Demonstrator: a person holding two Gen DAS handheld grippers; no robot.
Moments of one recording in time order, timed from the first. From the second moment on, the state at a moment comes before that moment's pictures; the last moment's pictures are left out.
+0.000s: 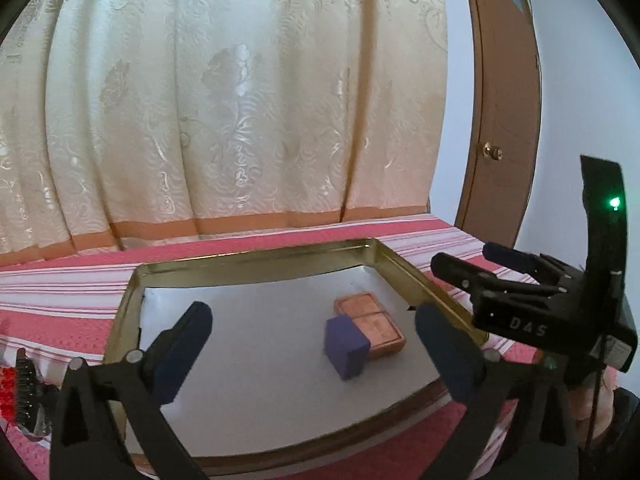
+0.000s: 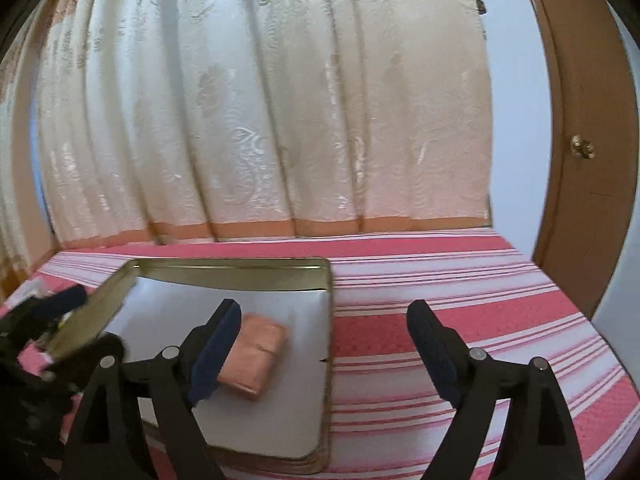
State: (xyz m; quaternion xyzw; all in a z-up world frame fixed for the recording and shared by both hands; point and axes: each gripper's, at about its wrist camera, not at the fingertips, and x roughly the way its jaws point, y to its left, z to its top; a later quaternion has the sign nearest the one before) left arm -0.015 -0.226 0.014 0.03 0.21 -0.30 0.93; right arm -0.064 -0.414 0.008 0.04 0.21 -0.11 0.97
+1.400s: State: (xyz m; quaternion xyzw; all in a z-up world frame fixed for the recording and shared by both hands) left arm -0.002 -0.111 0.003 0.03 0.23 -0.20 0.95; right arm -0.067 -0.325 0.007 0.03 0.20 -0.09 0.97
